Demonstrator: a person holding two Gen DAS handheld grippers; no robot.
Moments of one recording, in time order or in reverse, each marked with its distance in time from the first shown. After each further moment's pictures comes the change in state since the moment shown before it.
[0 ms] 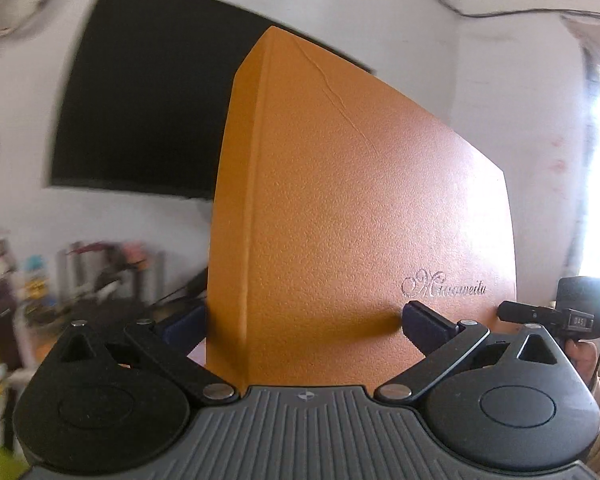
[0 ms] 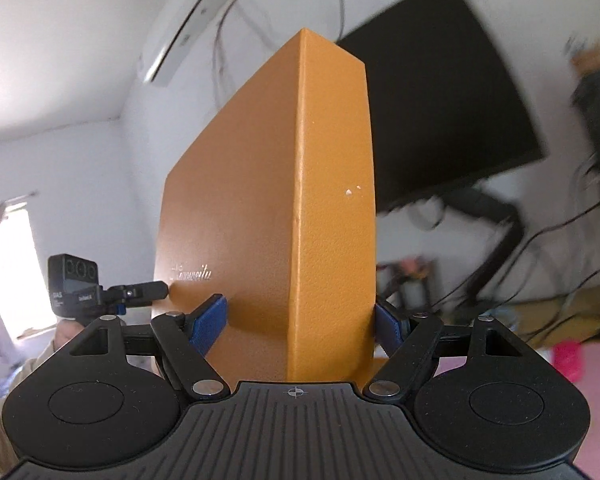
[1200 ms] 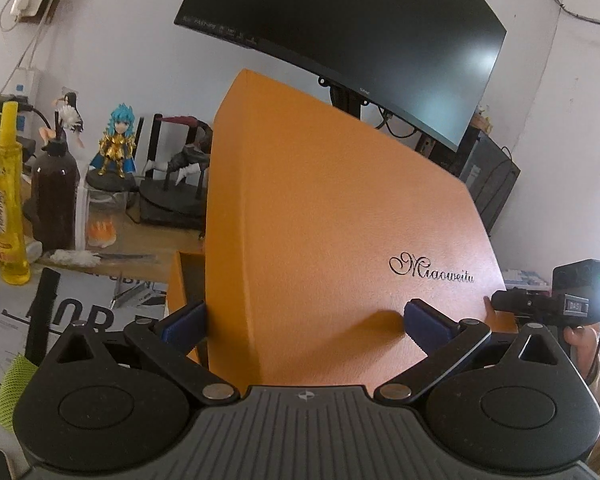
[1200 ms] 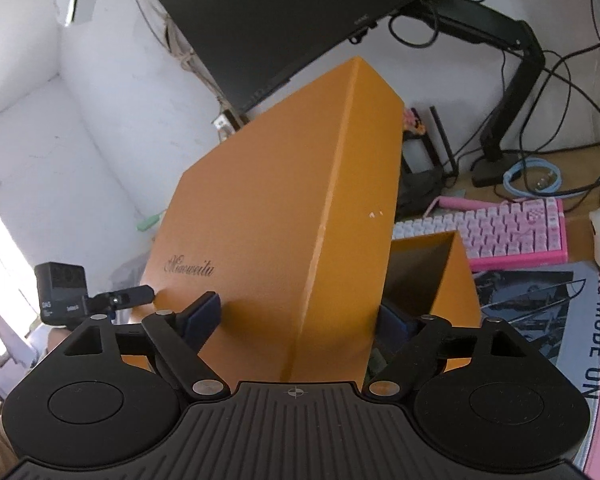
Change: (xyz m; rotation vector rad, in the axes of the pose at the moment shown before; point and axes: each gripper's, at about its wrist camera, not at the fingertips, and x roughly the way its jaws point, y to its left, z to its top) left arm 0.020 0.150 -0.064 -0.213 0.195 0.027; right arm 0.153 -0.054 -0.075 0.220 0.298 -0.069
